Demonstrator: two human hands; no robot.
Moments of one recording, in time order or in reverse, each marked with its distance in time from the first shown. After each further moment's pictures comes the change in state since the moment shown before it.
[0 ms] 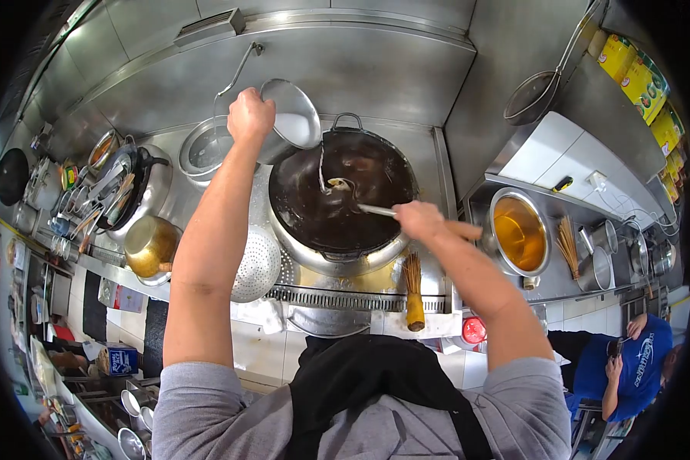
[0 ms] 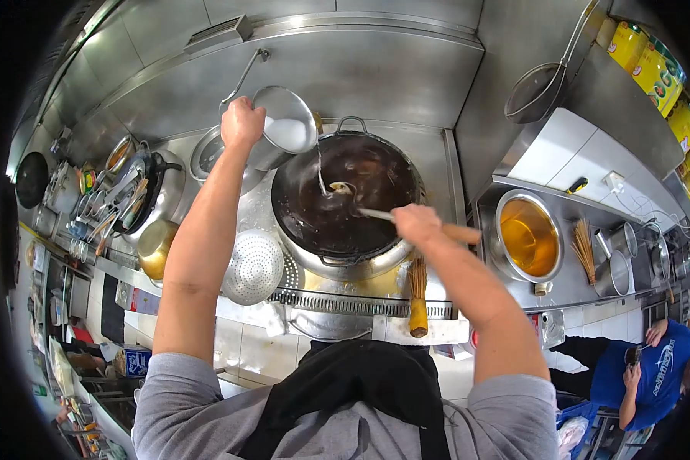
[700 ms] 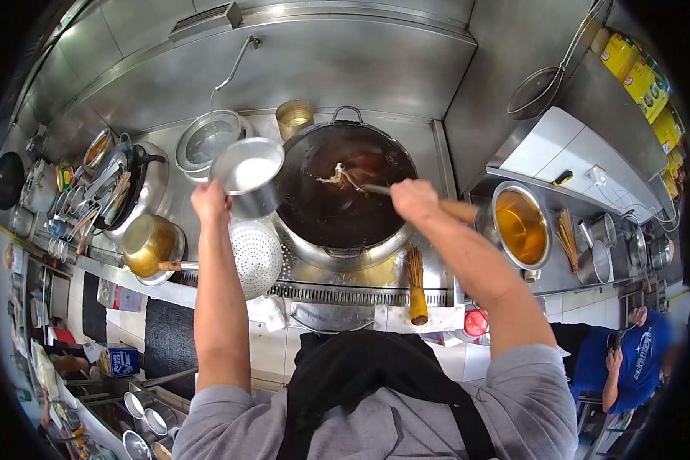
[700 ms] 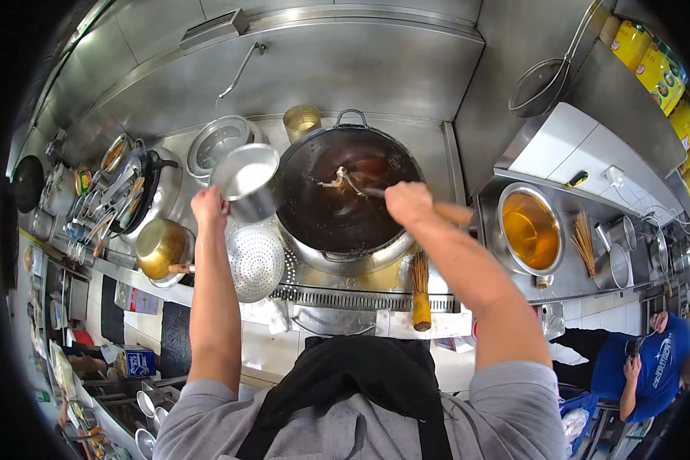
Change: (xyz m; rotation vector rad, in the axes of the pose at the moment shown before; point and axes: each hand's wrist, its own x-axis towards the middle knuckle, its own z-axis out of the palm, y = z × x) left_hand -0.064 -0.197 0.025 -0.969 0.040 -0.561; right_hand 0.024 -0.022 -0.020 -0.185 0.009 0.018
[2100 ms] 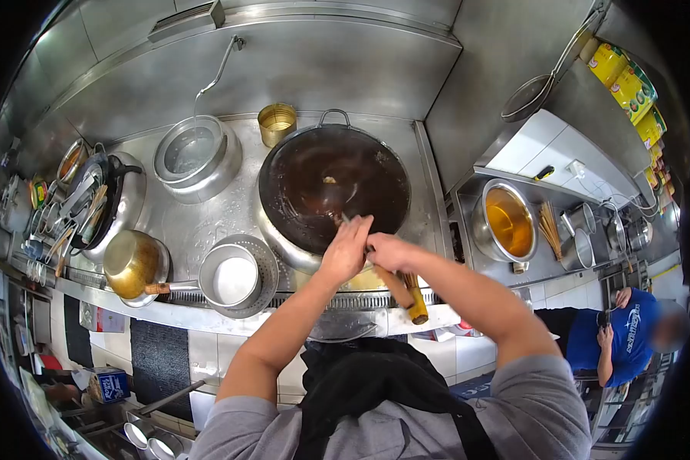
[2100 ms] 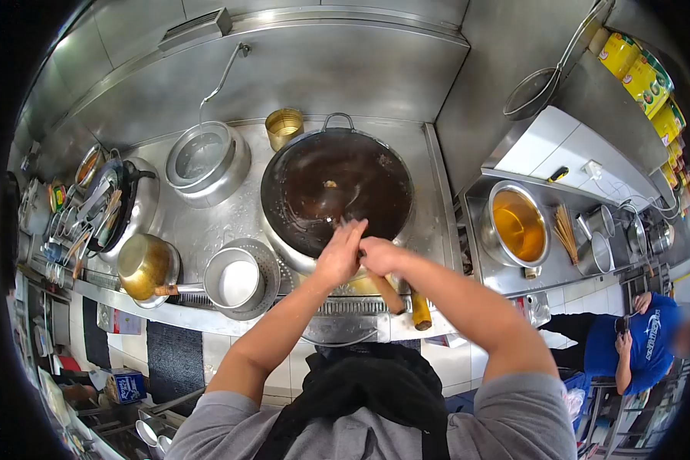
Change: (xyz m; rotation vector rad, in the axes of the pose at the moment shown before) left_hand -0.183 -0.124 0.098 0.556 -1.015 0.960; right_hand -0.051 -0.073 0.035 0.613 -0.297 -0.144
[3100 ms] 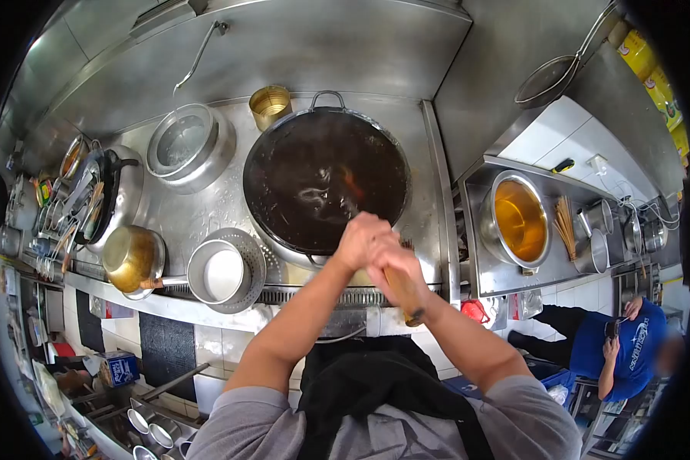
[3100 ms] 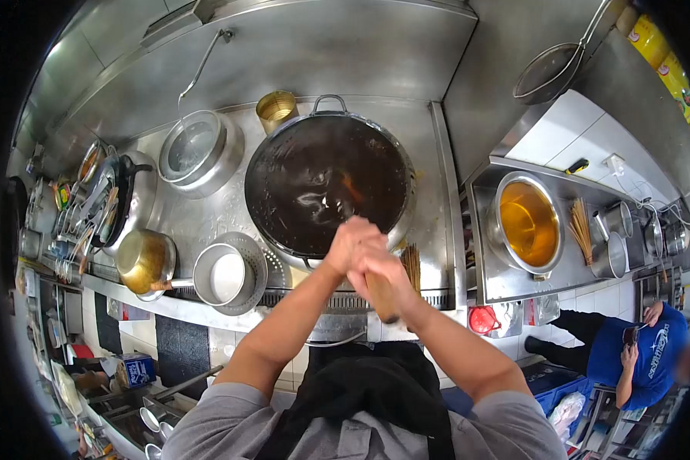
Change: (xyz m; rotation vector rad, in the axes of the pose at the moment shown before) left_hand 0.064 0.008 0.046 -0.172 0.137 0.271; right_hand -0.042 0.028 0.015 0.610 0.731 -0.785
